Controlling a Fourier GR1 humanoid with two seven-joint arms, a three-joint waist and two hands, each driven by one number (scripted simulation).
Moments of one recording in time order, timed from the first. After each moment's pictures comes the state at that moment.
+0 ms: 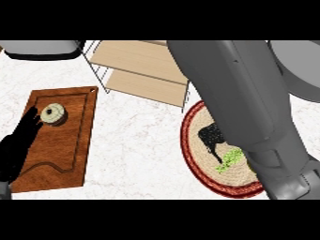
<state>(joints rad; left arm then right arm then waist) 0.01 0.37 0.07 -1.40 0.17 0.01 0.08 -1.37 -0.01 -0.01 -1.05 0.90 -0.23 1.02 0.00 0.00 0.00</state>
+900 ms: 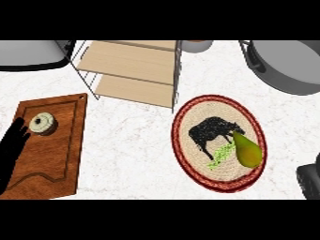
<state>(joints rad) 0.09 0.38 0.13 -1.43 0.18 0.01 0.08 -1.23 -0.20 -0.20 -1.79 0.78 0.06 1.16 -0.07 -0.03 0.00</state>
